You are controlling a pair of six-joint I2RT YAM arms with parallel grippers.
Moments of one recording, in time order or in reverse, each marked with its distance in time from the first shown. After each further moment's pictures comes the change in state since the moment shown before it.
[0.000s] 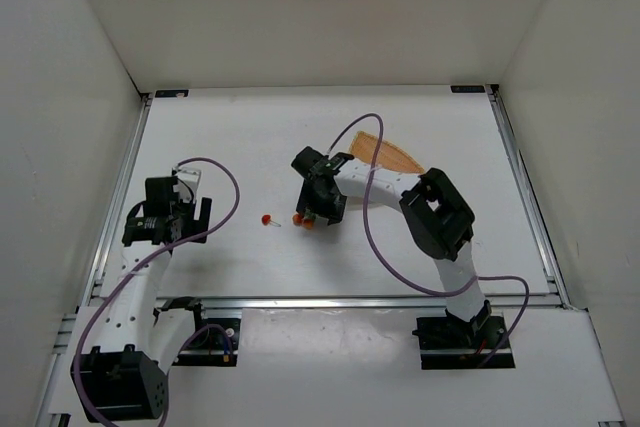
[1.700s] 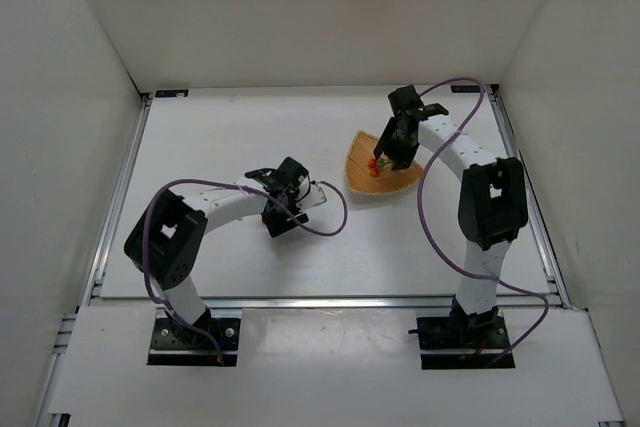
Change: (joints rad) left arm -0.705 0.822 0.333 0.158 -0.041 0.311; right arm -0.528 -0.133 0.045 -0.032 -0.073 -0.273
